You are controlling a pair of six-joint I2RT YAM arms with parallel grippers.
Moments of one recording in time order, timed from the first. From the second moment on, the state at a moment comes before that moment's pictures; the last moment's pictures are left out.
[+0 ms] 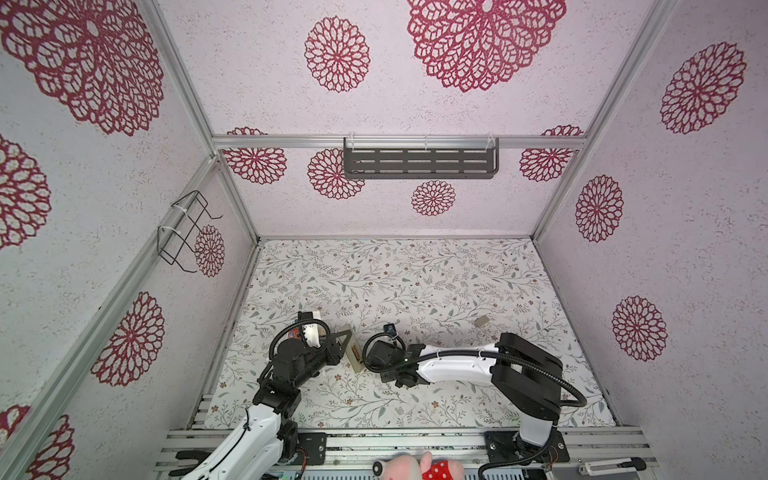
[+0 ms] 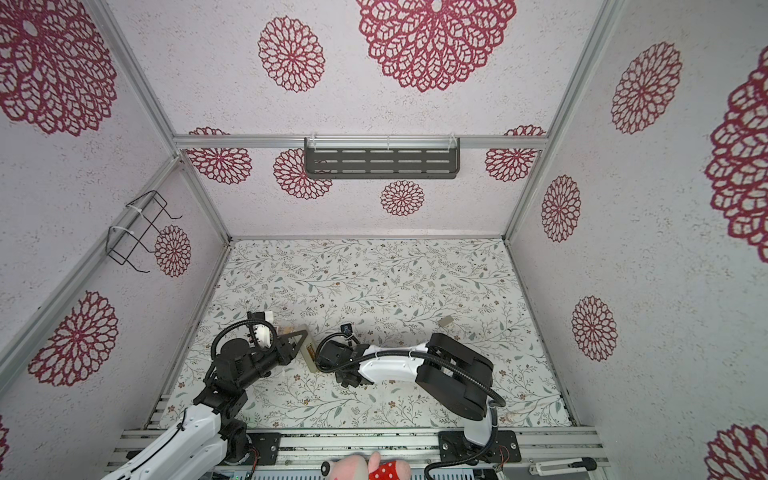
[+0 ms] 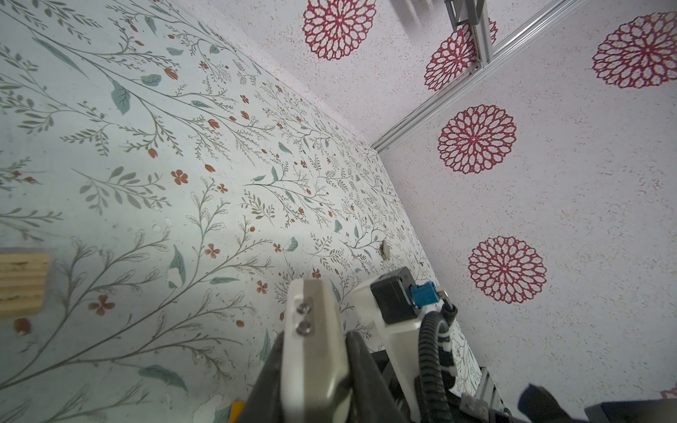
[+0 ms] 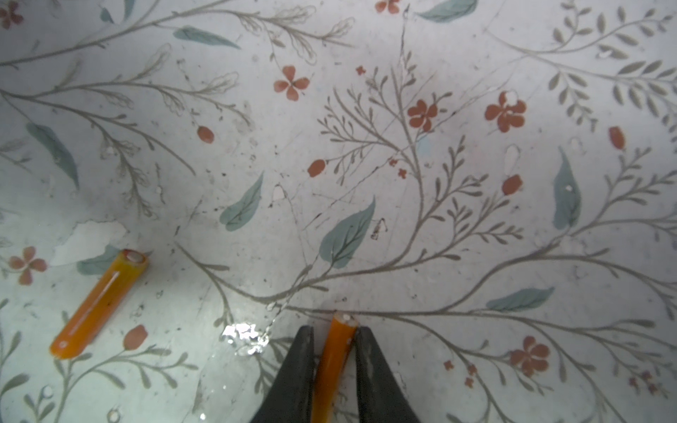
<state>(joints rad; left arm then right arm) -0.32 0.73 0.15 0.32 0.35 -0.72 1.19 1.86 1.11 -0.46 0.38 0.86</state>
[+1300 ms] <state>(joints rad) -0.52 0.66 0.15 0.14 0.18 -0.70 1.12 1.76 1.05 -0.62 0.25 0.58</state>
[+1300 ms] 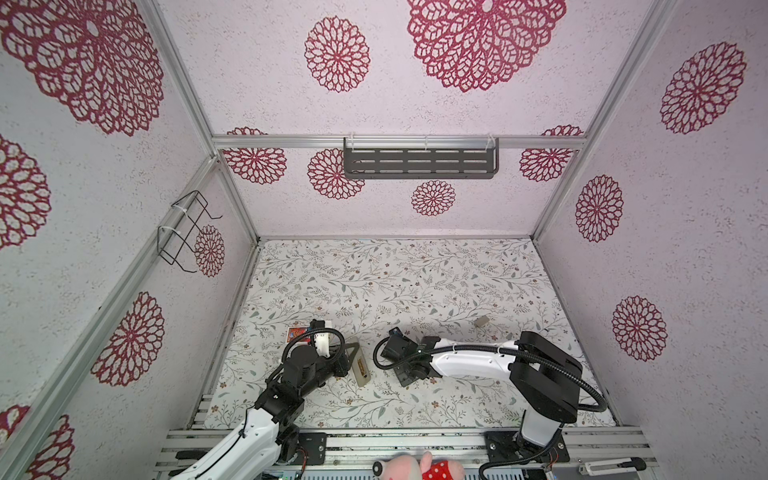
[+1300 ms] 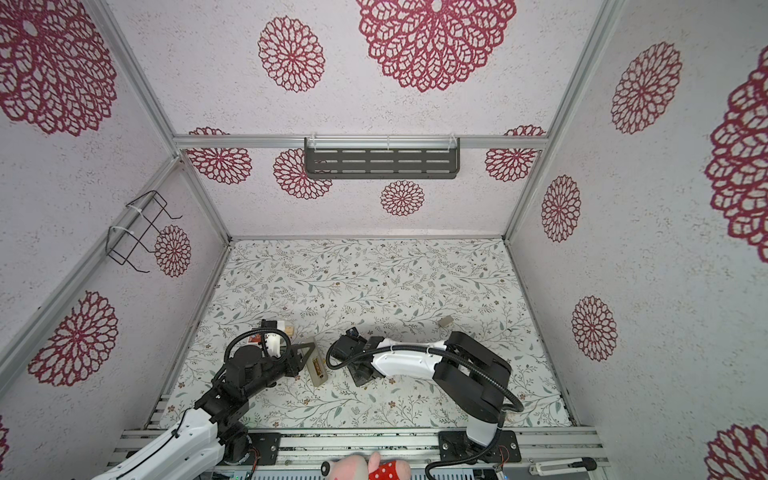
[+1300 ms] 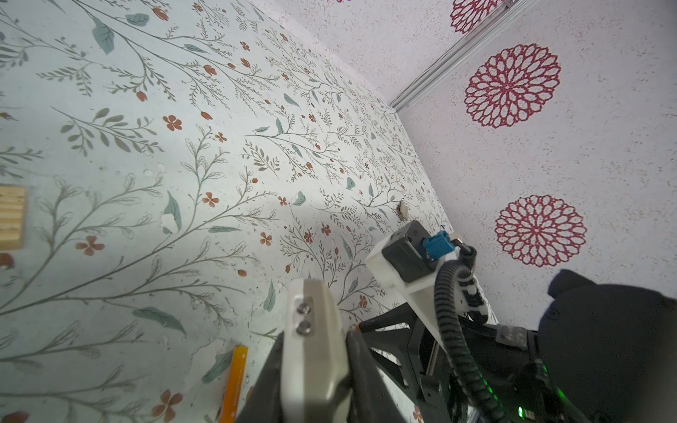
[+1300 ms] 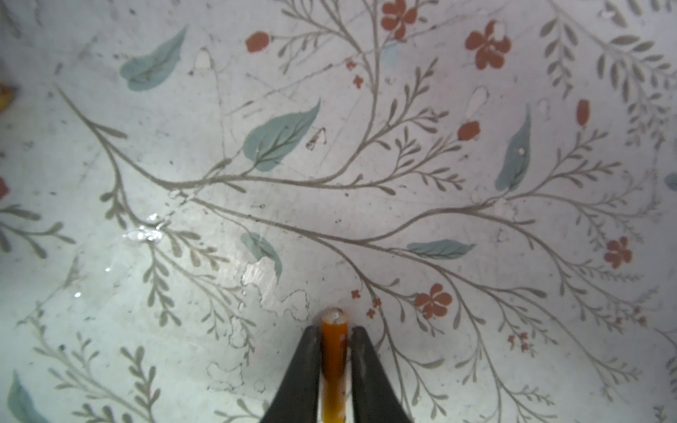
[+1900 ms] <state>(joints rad) -0.52 0.68 0.15 0.14 0.17 -0.67 1.09 1.81 1.13 -0.69 0.20 0.56</state>
